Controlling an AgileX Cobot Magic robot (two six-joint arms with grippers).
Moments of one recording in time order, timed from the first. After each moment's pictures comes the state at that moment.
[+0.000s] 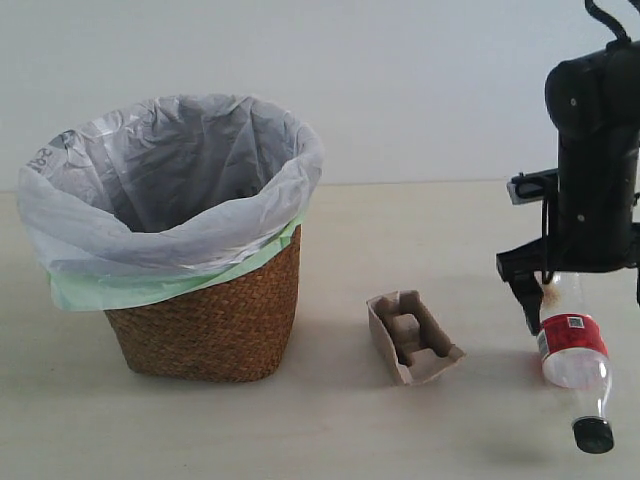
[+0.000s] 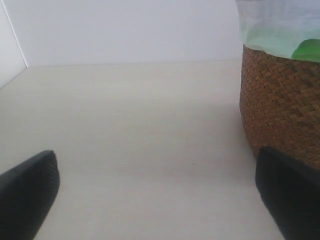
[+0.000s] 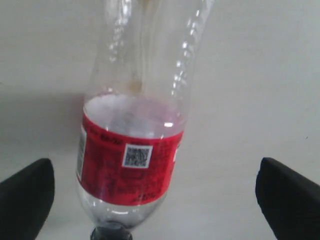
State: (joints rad) left arm 0.09 0.00 0.00 -0.02 0.31 0.06; right arm 0.22 1.96 -1.41 -0.19 1.21 0.25
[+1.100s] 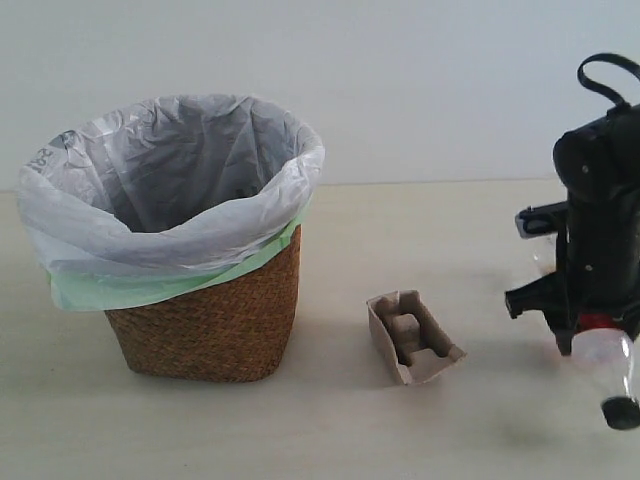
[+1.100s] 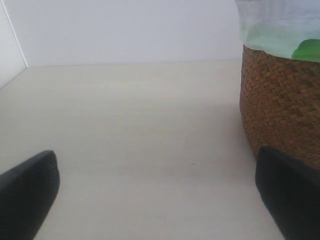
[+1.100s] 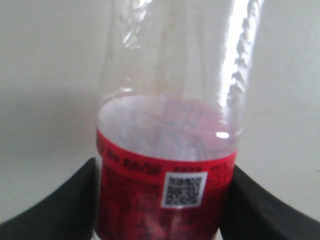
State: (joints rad) left arm 0.09 0.00 0.00 -0.02 0.31 0.06; right arm 0.22 1.92 -1.21 -0.29 0.93 0.35
